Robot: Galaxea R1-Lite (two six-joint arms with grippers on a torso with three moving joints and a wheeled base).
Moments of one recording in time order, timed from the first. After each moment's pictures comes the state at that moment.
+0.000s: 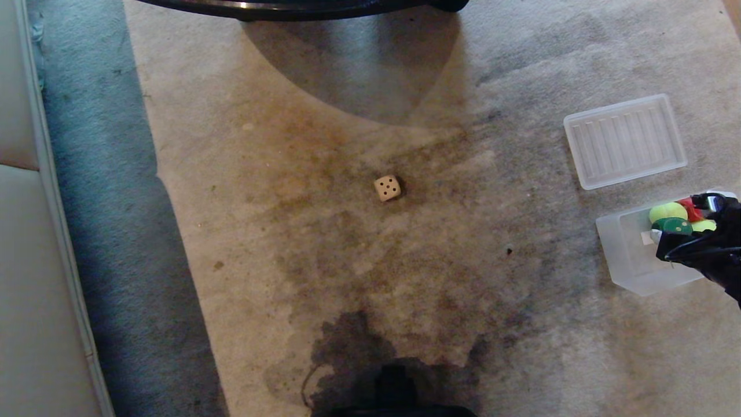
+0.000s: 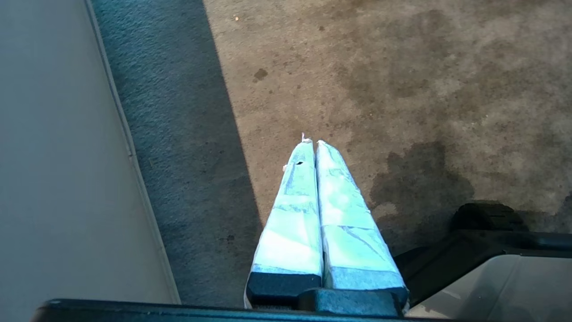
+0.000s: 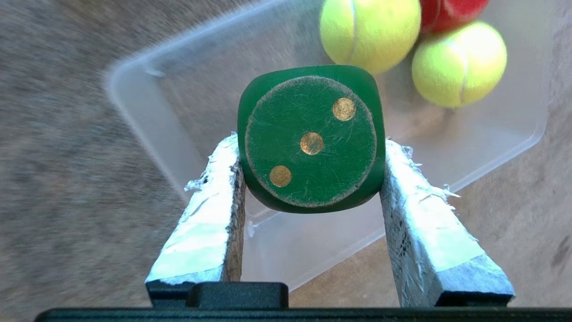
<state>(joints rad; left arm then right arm) 0.00 0.00 0.00 0.01 0.01 0.00 -0.45 2.06 -0.79 -1.03 0.01 -0.11</state>
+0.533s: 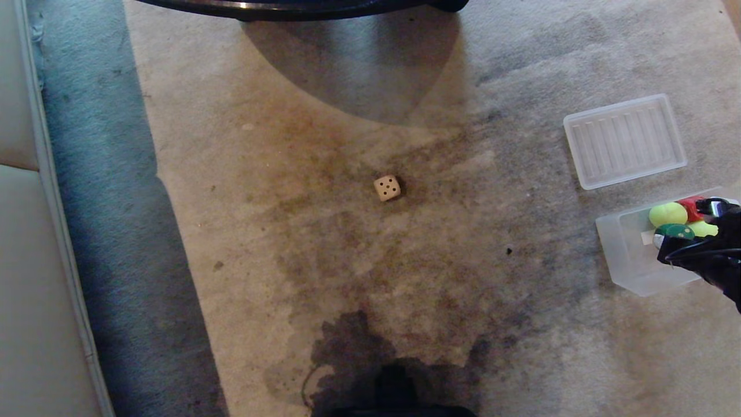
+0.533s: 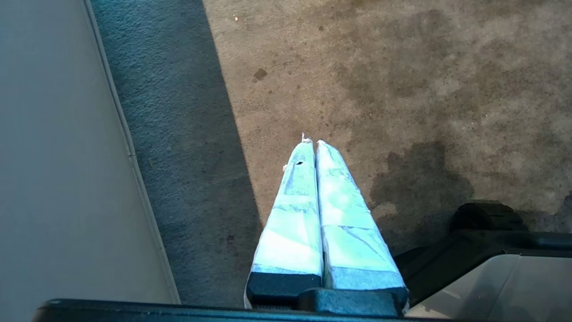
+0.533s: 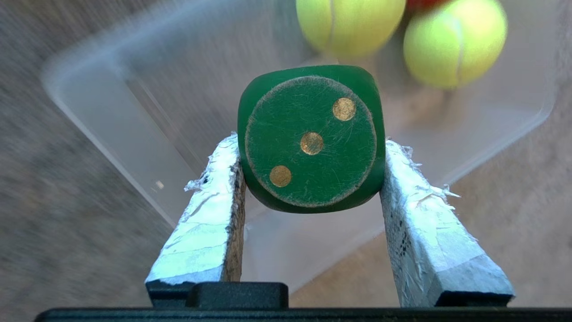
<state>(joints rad) 0.00 0.00 0.00 0.01 0.01 0.00 -0.47 2.10 -0.83 -1.02 0.00 -0.05</state>
